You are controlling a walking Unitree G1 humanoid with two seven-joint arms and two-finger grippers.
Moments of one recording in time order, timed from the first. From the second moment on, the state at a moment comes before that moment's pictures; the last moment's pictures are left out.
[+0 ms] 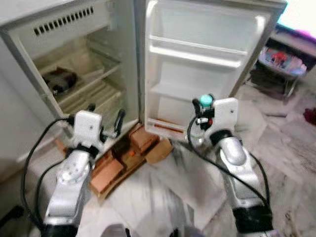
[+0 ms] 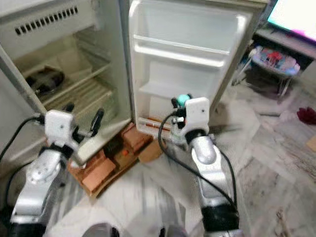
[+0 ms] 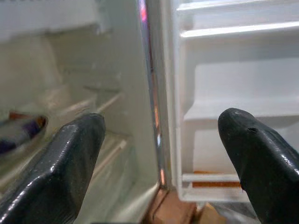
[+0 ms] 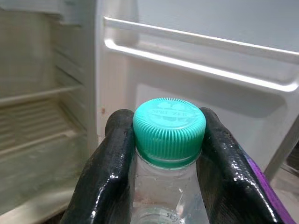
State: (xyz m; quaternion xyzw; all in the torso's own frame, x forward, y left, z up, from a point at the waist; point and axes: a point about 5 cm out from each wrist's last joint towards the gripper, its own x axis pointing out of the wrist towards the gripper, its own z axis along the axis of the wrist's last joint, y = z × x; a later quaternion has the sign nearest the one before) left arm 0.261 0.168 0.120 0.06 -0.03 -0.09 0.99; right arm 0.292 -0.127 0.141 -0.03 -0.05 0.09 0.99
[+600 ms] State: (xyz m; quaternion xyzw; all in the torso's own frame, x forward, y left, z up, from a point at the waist) left arm 0.260 0.152 0.121 0.04 -0.03 -0.13 0.99; right arm 0.287 -0.147 0.127 -0.06 -0.02 0.06 1.00
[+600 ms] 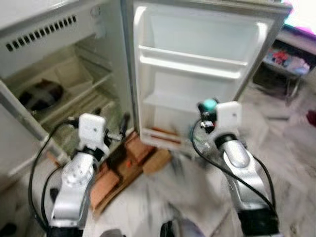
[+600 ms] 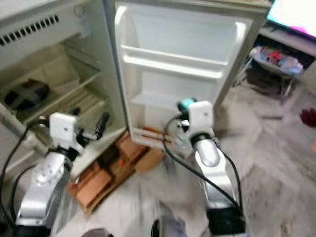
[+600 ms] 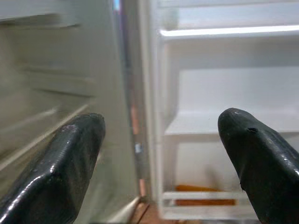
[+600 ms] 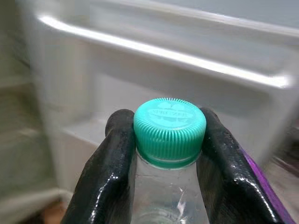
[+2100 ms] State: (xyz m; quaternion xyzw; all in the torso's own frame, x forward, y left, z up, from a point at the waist) left arm 0.254 0.153 0.122 0.04 -0.03 -0.13 0.99; right arm 0.289 -0.135 0.129 -0.04 -0.02 0.07 1.00
